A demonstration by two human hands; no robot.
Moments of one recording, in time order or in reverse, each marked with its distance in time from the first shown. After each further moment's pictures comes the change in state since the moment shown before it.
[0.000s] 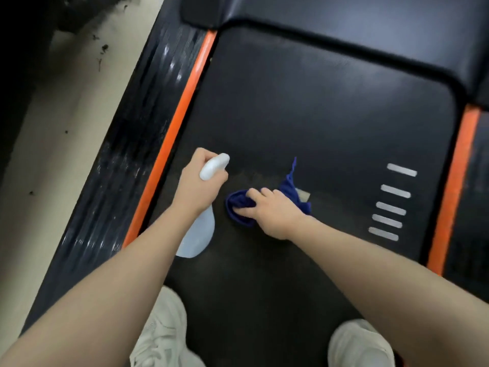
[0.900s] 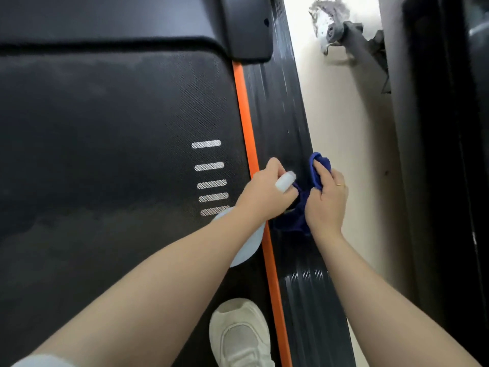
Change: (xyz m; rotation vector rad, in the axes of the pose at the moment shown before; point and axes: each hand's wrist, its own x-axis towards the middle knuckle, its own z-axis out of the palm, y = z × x) left_hand -0.119 0.156 0.358 0.226 -0.747 0.268; right_hand -0.306 0.148 0.108 0.799 1.049 1.447
